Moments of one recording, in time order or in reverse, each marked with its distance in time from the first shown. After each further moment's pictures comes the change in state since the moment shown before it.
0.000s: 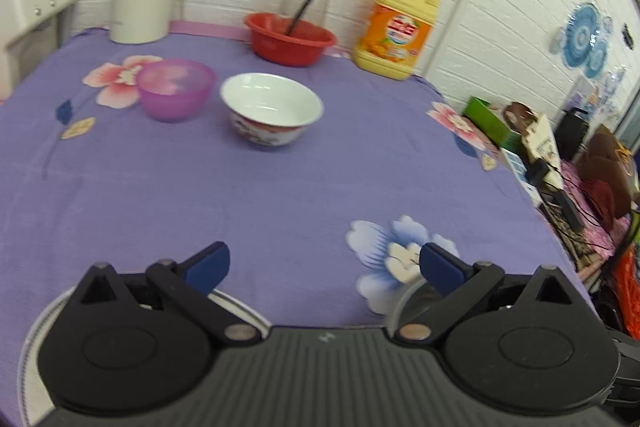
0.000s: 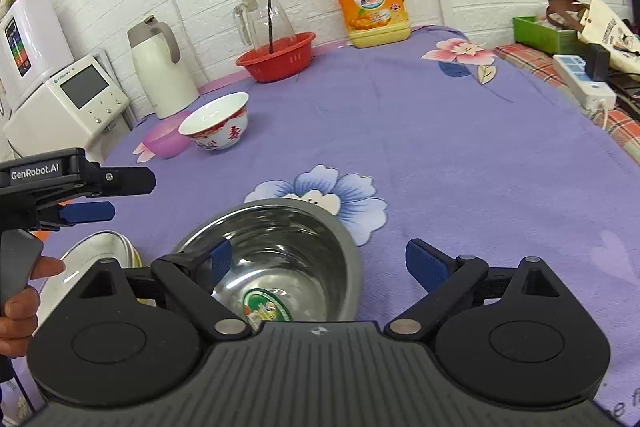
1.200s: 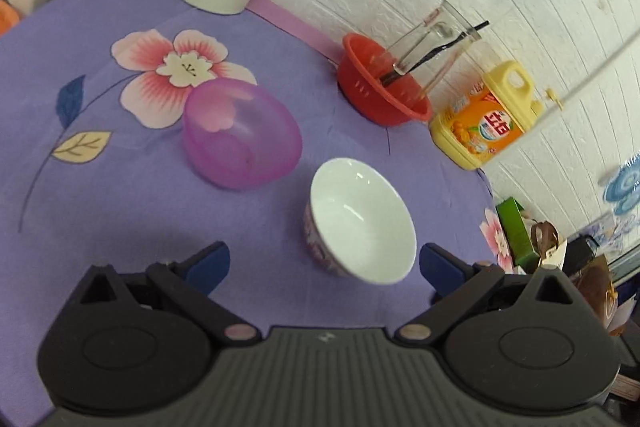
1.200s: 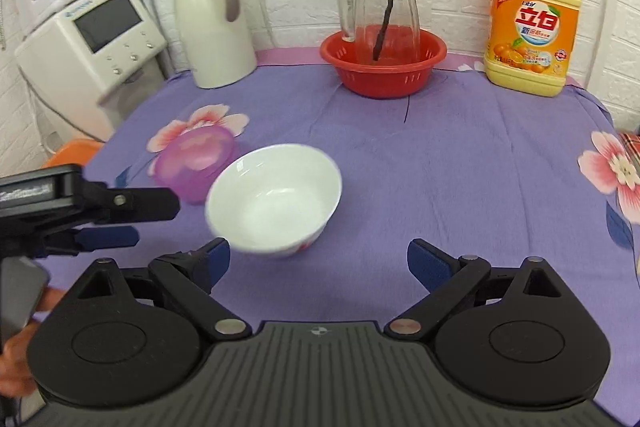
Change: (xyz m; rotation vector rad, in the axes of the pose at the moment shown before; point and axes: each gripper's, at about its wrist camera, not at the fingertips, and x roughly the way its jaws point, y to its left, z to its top) left arm 0.088 0.106 0.108 -0.415 0.037 -0.038; right arm 0.176 0.092 0.152 -0.301 0.213 0.093
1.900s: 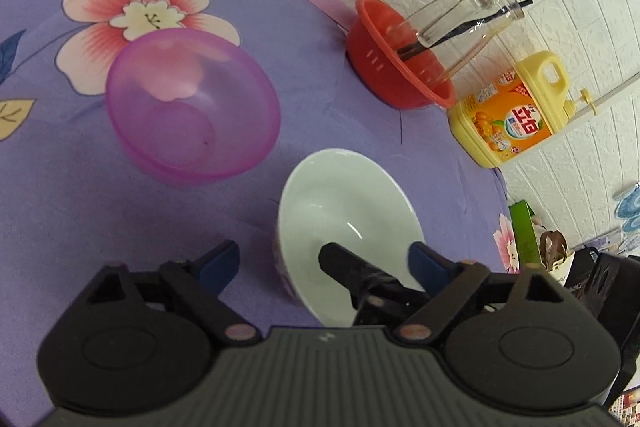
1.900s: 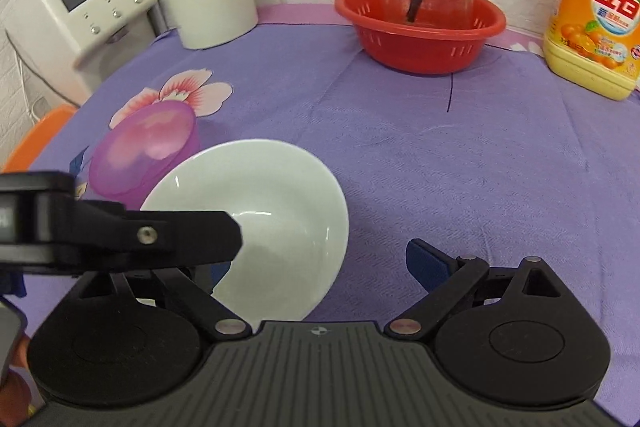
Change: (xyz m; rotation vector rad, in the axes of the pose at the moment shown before) left arm 0.073 -0.006 0.011 -0.077 0.084 0.008; right arm 0.093 -0.003 0.018 -0.081 0.093 0.045
